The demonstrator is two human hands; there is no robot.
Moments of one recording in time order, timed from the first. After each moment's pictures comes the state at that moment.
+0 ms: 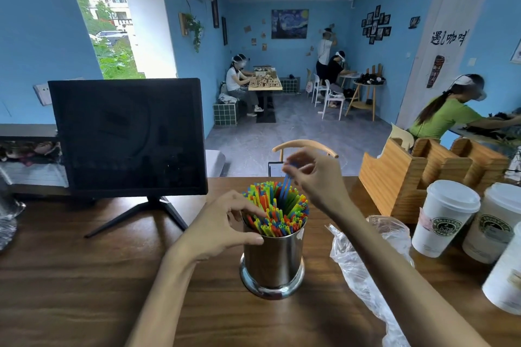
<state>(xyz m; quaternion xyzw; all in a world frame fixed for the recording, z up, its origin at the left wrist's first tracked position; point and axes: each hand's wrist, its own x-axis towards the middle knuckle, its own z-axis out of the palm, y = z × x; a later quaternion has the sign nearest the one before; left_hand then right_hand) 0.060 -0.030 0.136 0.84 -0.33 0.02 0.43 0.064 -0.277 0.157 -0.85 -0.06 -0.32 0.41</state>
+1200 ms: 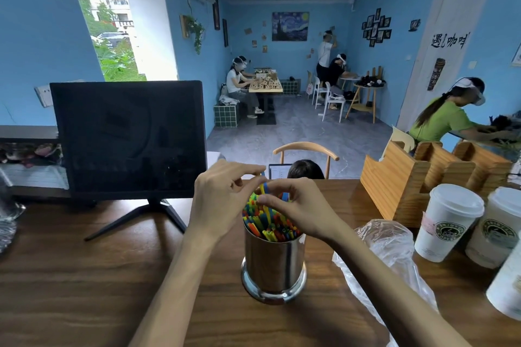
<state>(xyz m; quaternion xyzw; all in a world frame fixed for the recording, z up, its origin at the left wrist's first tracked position) 0.056 -0.056 0.178 0.77 -0.32 0.38 0.41 0.035 -0.241 0.157 -0.85 -0.20 -0.18 0.45</state>
